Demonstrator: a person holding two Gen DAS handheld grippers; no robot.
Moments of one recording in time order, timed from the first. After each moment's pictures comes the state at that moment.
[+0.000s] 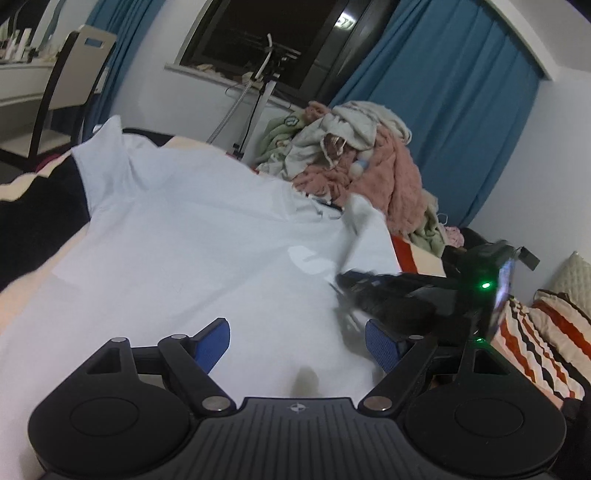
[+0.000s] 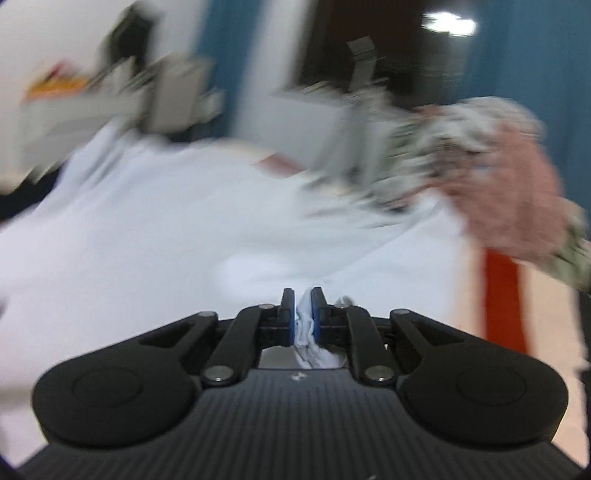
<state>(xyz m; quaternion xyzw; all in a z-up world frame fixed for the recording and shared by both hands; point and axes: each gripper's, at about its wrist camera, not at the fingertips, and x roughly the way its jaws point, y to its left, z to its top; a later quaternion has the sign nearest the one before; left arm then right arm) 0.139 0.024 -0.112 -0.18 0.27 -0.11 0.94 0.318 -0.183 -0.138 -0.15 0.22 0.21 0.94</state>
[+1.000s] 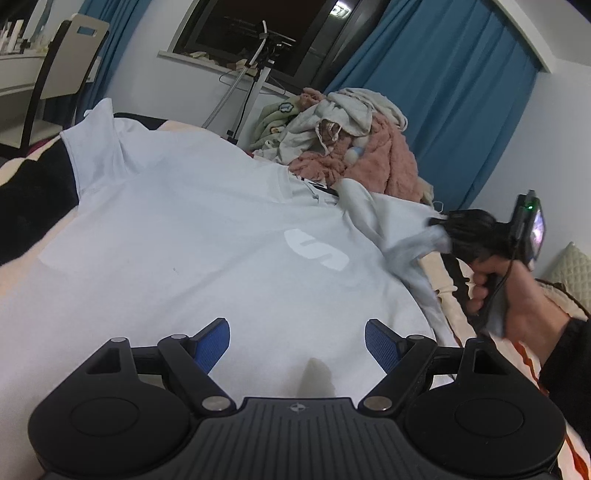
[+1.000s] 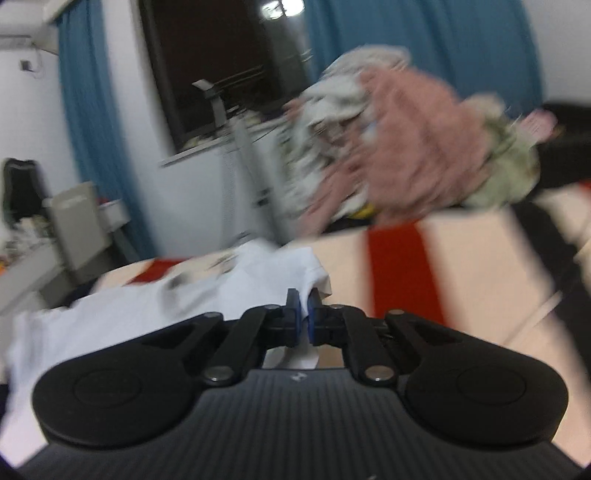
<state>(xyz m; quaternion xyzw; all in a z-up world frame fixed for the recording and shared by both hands) 0.148 0.023 -0.123 -0.18 0.28 -0.12 0.93 0.372 -0.354 -0.074 0.12 0.19 0.05 0.97</state>
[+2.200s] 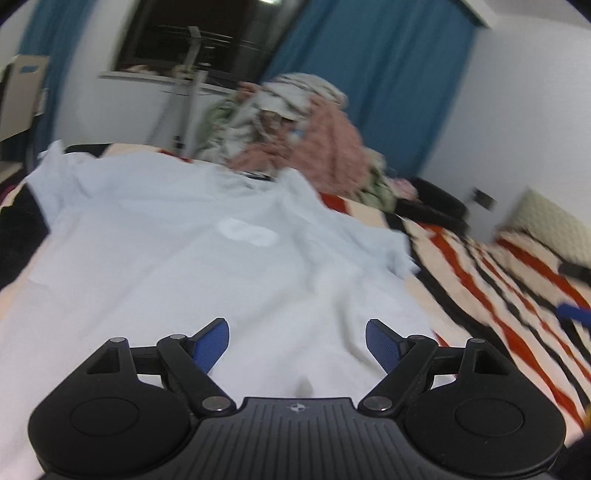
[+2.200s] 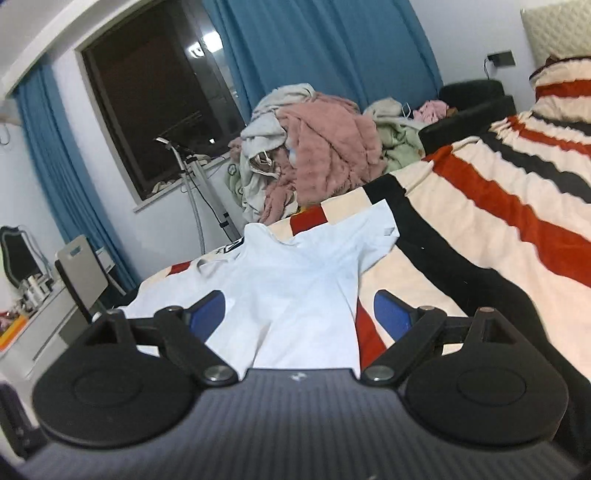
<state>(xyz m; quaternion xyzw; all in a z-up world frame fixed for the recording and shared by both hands) 0.058 -0.026 -0.076 -0.09 0.29 -0.22 0.93 0.013 -0.353 -0.028 0.22 0.17 -0.03 0.96</state>
